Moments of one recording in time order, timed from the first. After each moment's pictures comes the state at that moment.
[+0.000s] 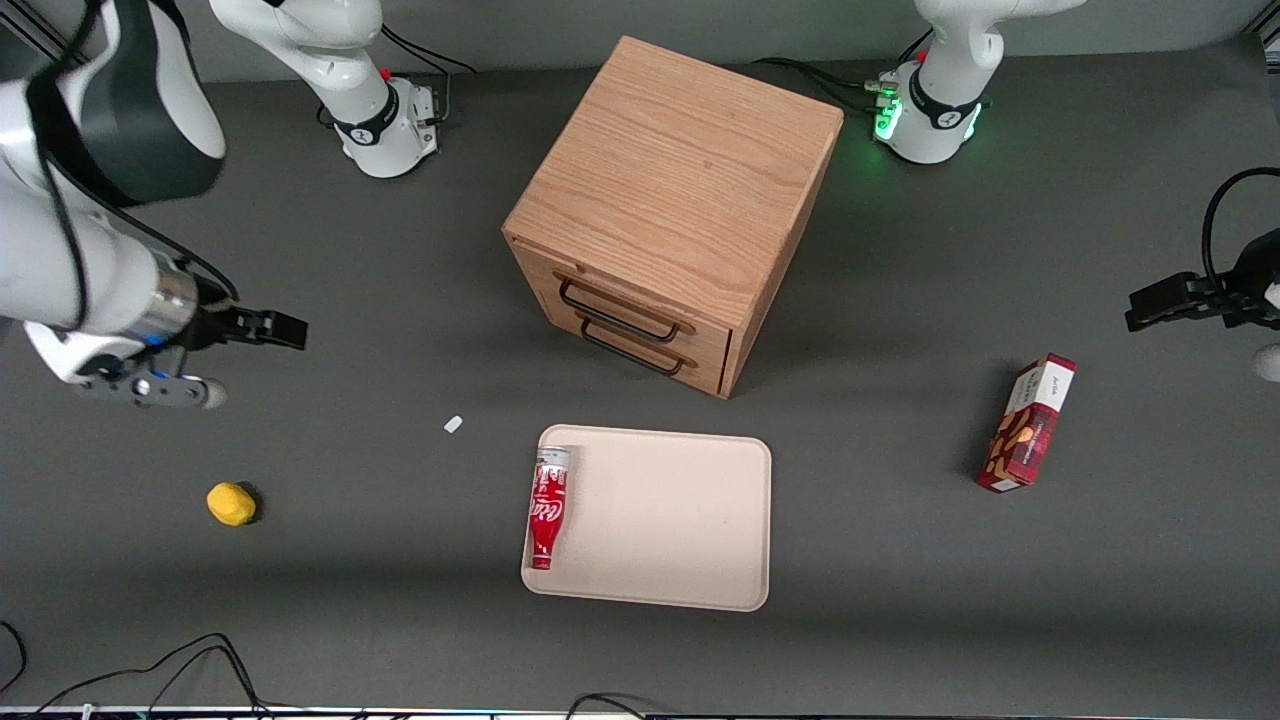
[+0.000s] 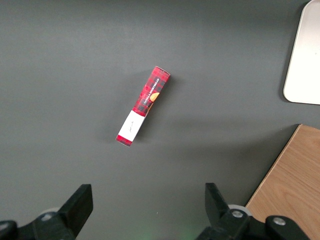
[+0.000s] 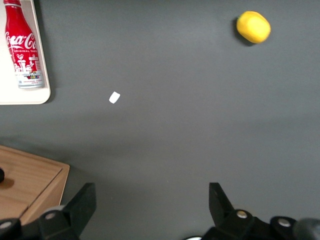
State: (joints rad) arm -0.11 0.15 0.26 -1.55 -0.05 1.52 0.27
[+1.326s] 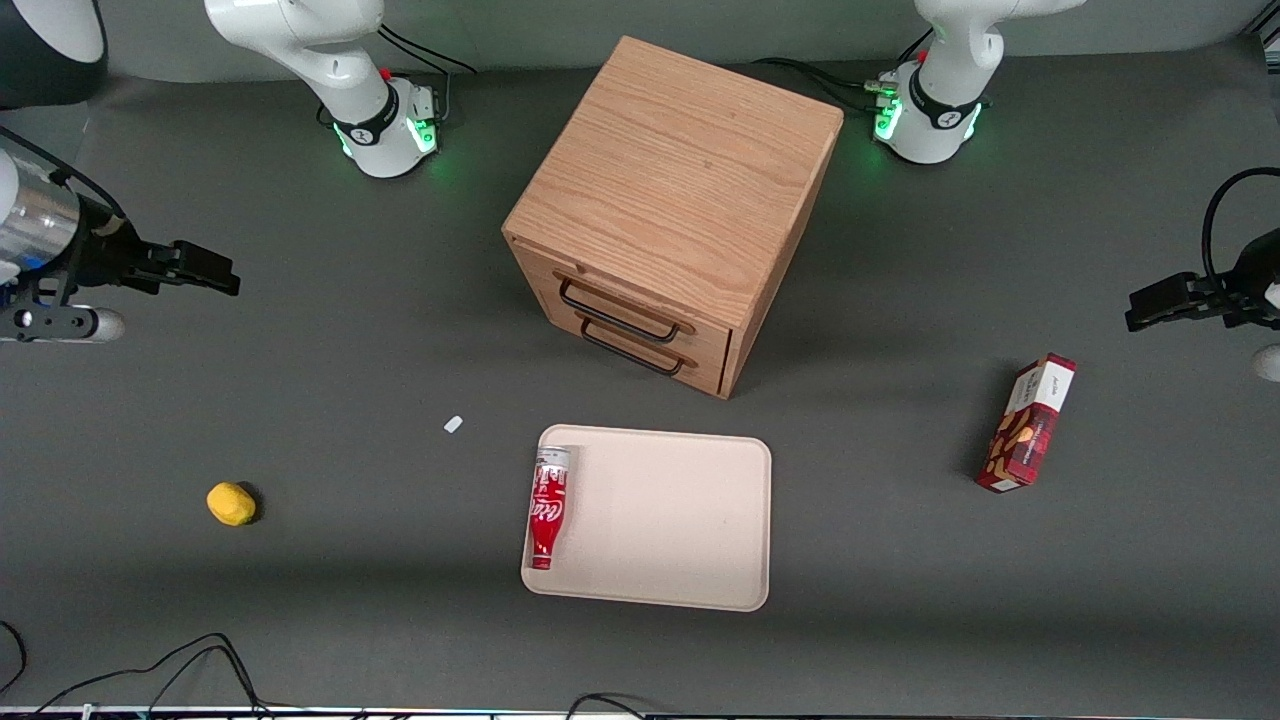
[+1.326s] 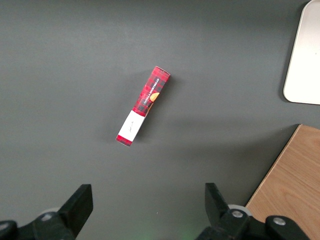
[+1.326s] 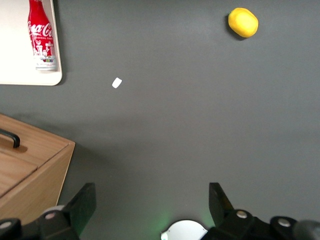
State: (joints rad) arm 0.06 0.05 0.00 -1.56 0.03 1.46 0.15
